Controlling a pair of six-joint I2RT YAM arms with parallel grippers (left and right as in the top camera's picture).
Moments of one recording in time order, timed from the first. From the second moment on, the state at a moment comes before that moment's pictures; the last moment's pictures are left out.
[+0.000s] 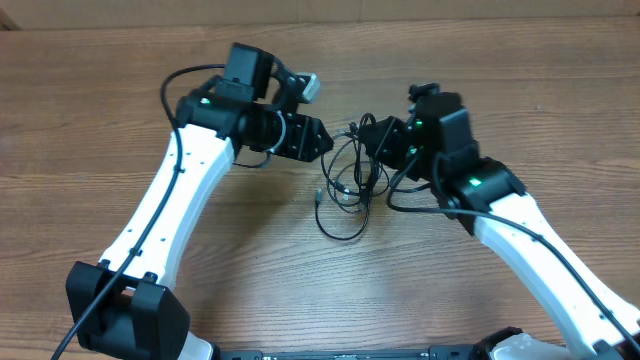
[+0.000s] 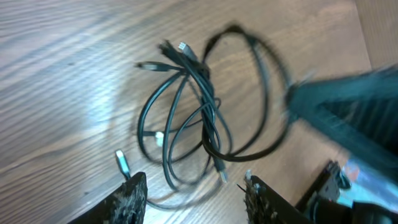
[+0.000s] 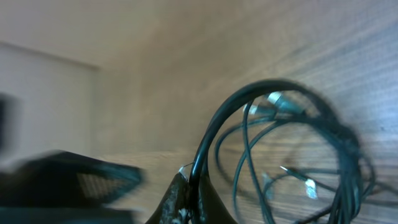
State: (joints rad) left arm -0.30 1.70 1.53 -0.93 0.58 -0.08; right arm 0.44 1.42 1.08 -0.32 -0.26 0.88
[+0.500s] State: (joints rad) left arm -0.36 1.70 1.53 -0.91 0.45 -0.26; right arm 0.27 1.49 1.15 -0.60 -0.37 0.71
